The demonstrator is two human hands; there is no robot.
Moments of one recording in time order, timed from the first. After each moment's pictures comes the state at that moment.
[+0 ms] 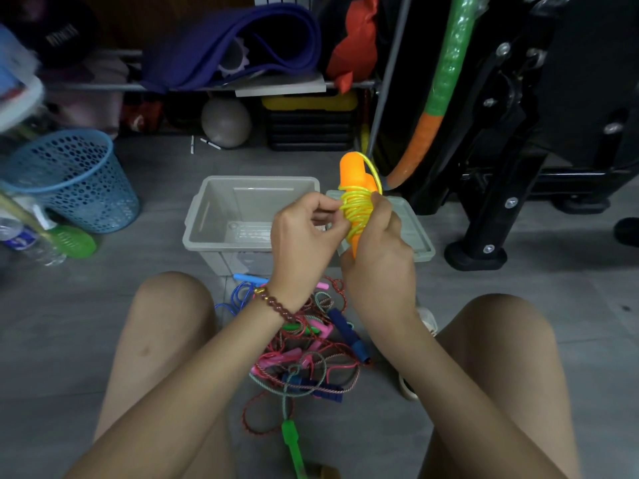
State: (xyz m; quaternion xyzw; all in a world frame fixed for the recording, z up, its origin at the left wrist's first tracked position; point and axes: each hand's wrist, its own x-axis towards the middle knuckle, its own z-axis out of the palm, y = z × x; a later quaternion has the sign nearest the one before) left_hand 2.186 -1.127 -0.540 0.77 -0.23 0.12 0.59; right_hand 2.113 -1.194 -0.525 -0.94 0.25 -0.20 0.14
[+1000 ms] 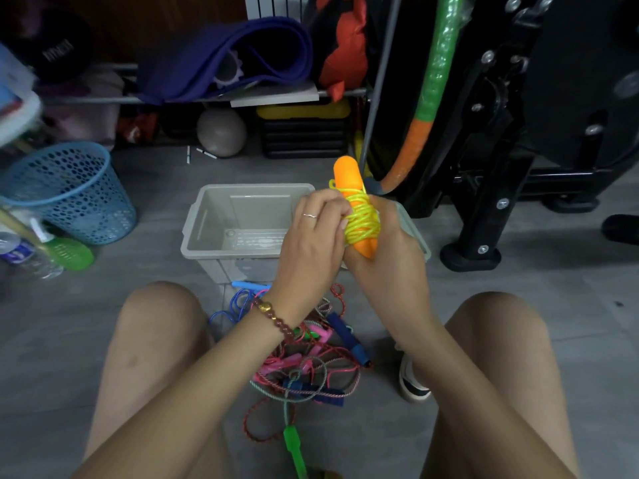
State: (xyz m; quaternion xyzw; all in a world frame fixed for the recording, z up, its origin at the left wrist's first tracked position) left_hand 2.172 -1.124 -0.535 0.77 -0.40 0.25 0.43; right_hand 2.099 -1.211 -0.517 -0.90 0.18 -0.24 0.33
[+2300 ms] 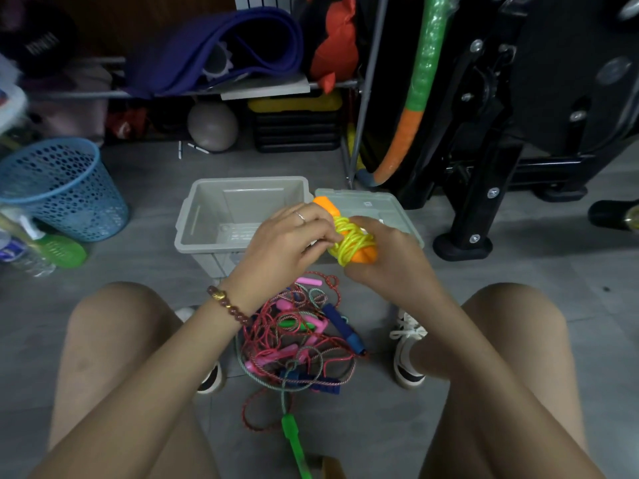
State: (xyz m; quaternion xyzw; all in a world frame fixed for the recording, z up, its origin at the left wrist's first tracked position) left_hand 2.191 -1.089 -0.536 0.74 -0.55 0.14 0.35; right_hand 2.082 -1.231 -0.509 -0.93 0.13 -0.09 0.34
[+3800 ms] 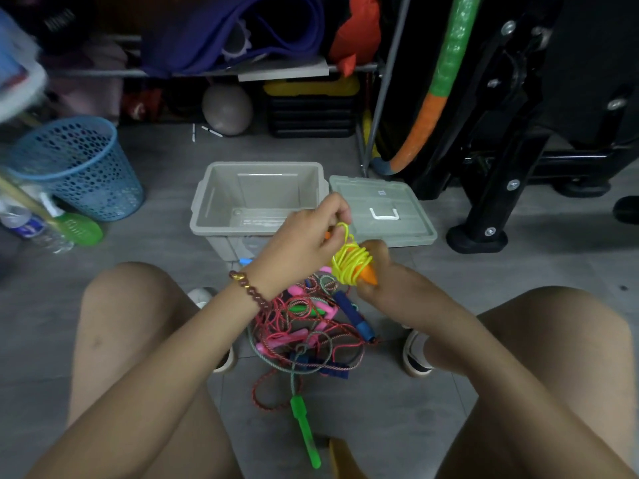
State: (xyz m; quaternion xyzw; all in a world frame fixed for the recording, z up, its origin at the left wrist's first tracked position) left_hand 2.179 -1.082 -0.539 0.81 -0.45 -0.03 0.38; right_hand 2.071 -1.227 -0.560 -0.92 0.10 0.14 0.34
